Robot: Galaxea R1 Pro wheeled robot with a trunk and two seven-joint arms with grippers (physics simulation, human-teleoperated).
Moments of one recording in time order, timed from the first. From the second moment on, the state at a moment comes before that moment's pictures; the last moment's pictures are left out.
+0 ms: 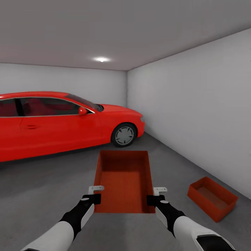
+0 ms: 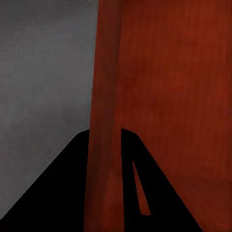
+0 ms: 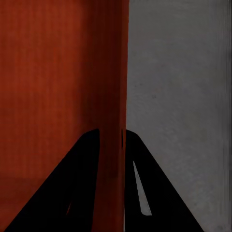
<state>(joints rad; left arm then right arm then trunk) -0.66 -0.08 -0.14 -0.40 0.18 0.18 0.21 -0.75 0.11 0.02 -0.16 0.00 0.00 -0.09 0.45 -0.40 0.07</state>
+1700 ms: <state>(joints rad) -0.66 -0.08 -0.14 -0.40 0.18 0.18 0.21 -0.74 0.11 0.02 -0.16 0.00 0.00 -0.09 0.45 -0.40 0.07</state>
